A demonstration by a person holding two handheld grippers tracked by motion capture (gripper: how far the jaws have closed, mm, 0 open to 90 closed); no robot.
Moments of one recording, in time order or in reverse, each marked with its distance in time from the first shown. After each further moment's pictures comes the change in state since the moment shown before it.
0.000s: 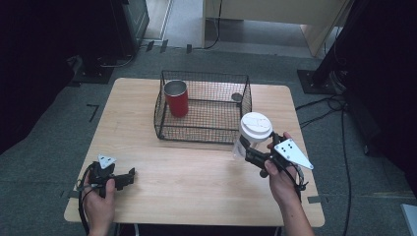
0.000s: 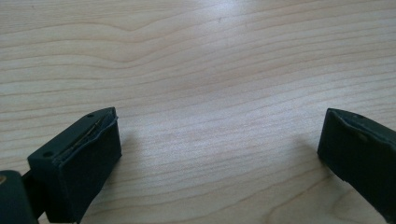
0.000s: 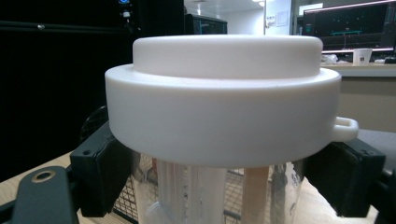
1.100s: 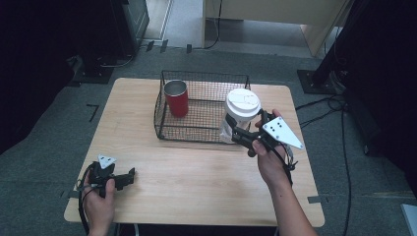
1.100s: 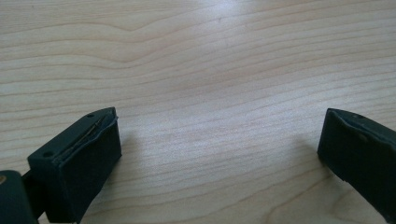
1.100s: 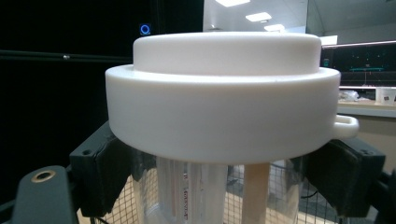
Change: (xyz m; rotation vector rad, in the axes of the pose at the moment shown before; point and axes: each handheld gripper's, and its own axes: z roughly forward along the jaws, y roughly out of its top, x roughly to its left) left arm 0.000 0.000 0.000 0.002 0.001 0.001; right arm 0.025 0.050 0.047 -0.104 0.063 -0.036
